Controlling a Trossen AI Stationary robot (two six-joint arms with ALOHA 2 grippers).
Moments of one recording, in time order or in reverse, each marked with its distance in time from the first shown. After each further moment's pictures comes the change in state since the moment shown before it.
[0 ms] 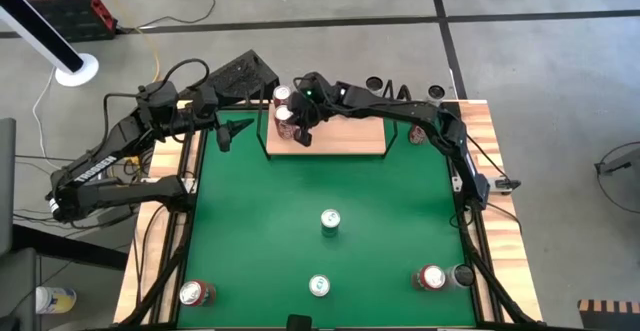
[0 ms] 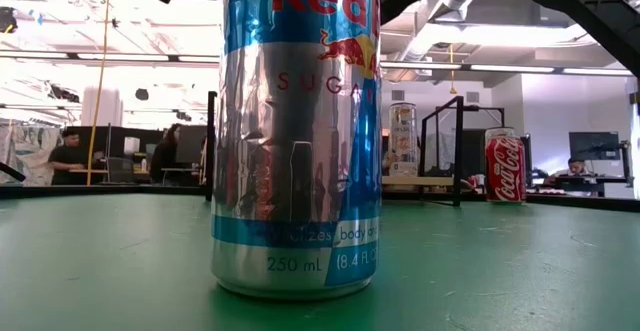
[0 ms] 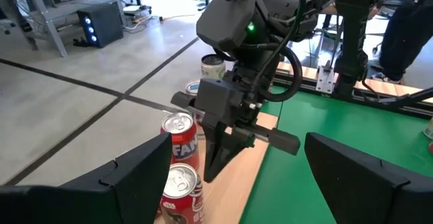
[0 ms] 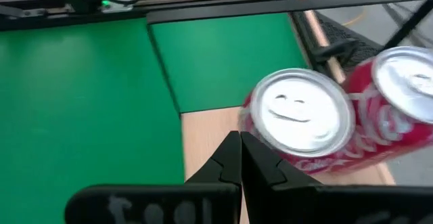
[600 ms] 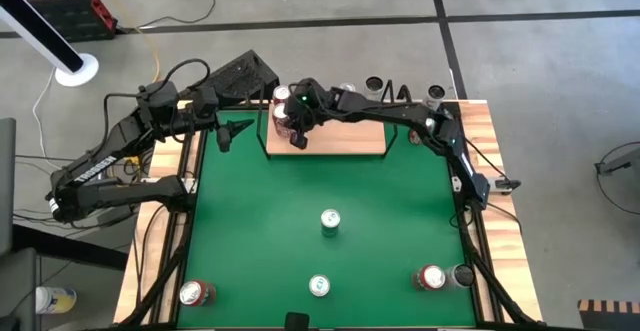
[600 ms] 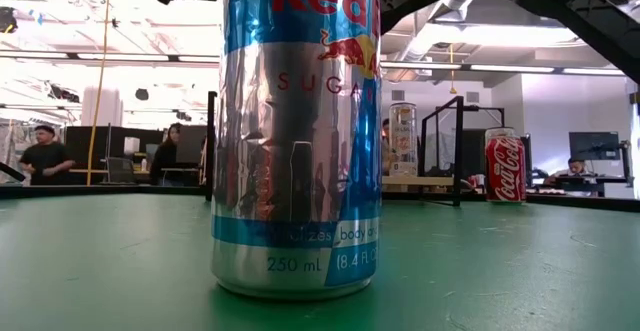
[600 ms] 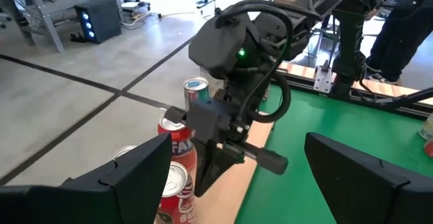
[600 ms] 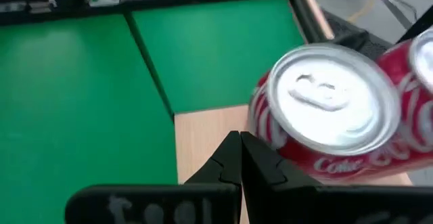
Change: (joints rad) left arm 0.000 0.000 0.000 -0.008 0.003 -0.018; right arm 0.003 0.064 0.001 0.059 0.017 0.016
